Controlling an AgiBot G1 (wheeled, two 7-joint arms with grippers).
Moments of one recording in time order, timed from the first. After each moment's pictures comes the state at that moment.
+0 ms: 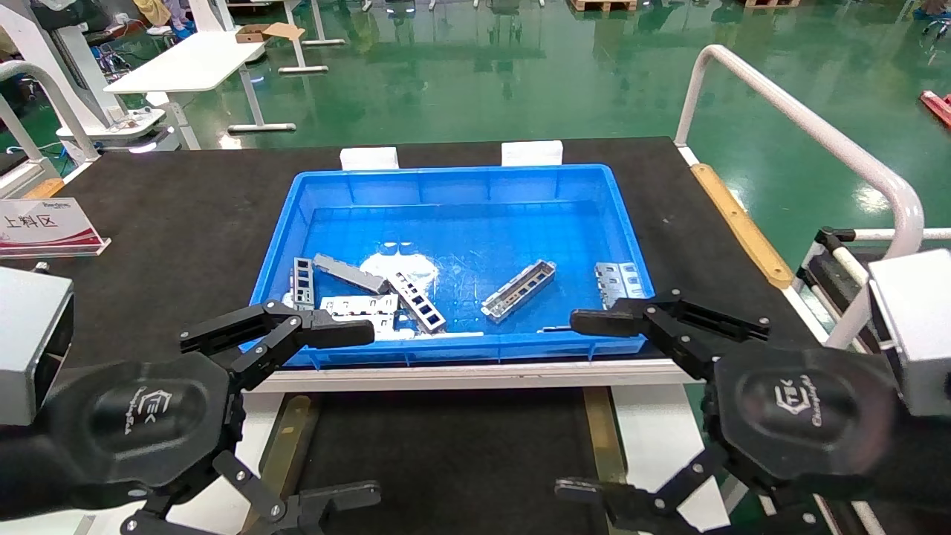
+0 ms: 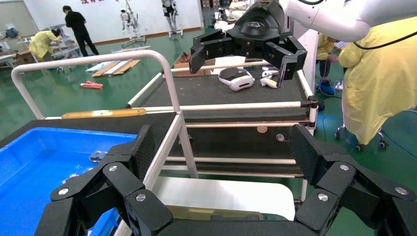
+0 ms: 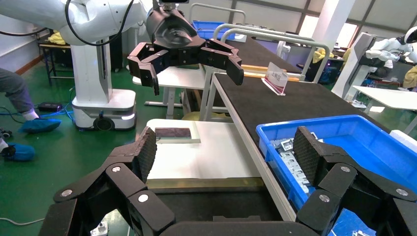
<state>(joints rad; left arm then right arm) -1.08 0.61 0.28 -1.28 0.73 1.49 -0.19 1.09 -0.59 -0.33 1.28 -0.70 -1.47 0.16</state>
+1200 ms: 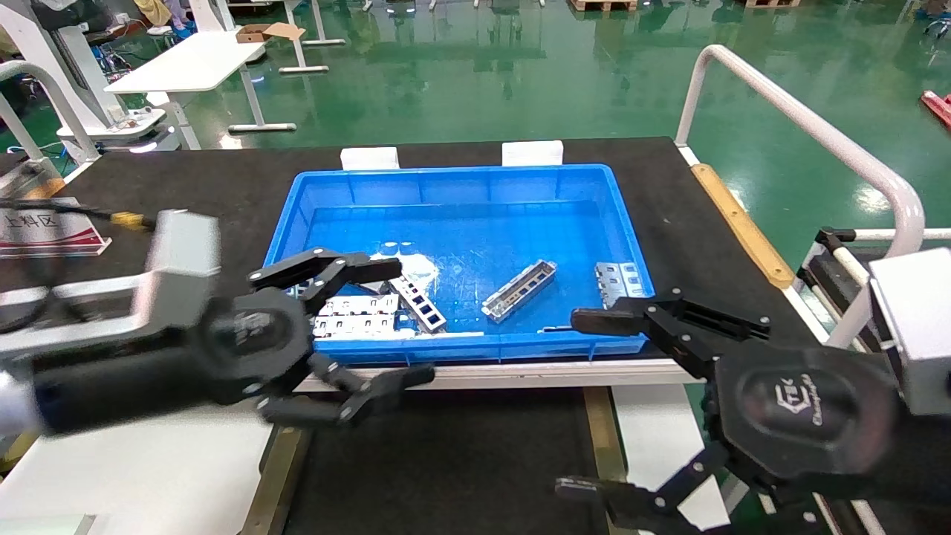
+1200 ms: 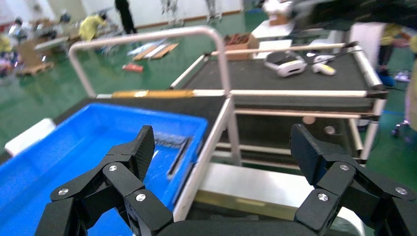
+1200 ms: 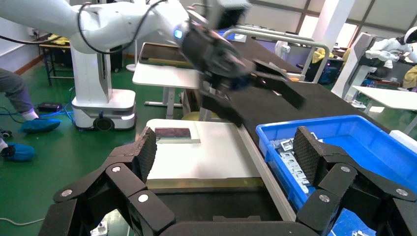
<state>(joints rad) -1.20 0.77 0.37 -1.15 0.94 1.31 -0.18 1.09 -0.59 -0.33 1.28 -0.70 -1.47 0.16</state>
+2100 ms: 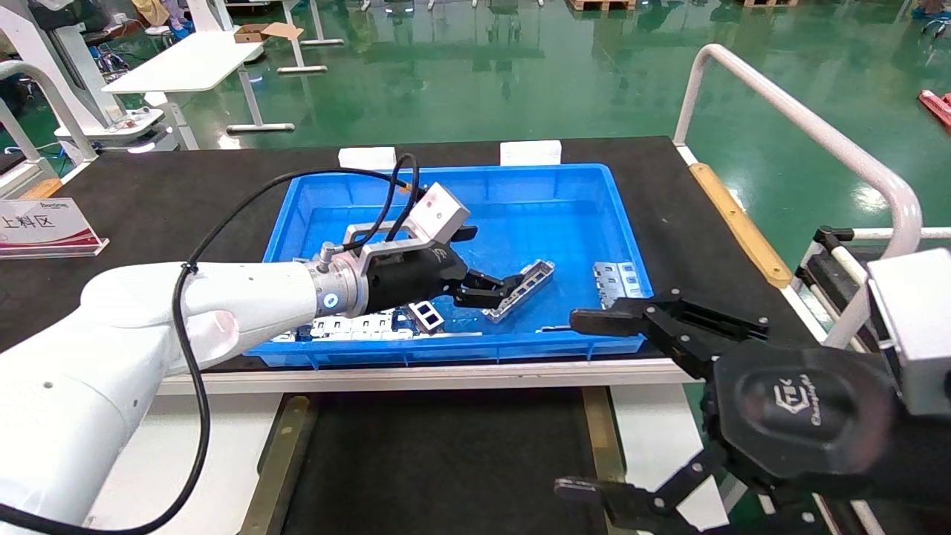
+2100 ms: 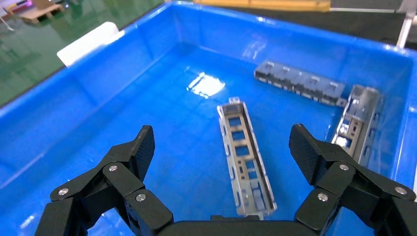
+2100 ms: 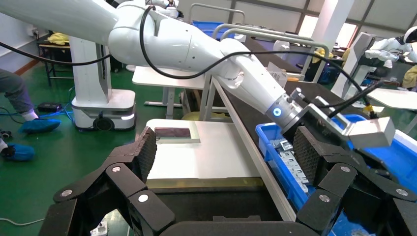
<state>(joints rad) -1.55 1.36 0.59 -0.30 1.27 0.89 0.12 1.09 -0.59 -0.33 1.28 -0.69 -1.47 0.16</state>
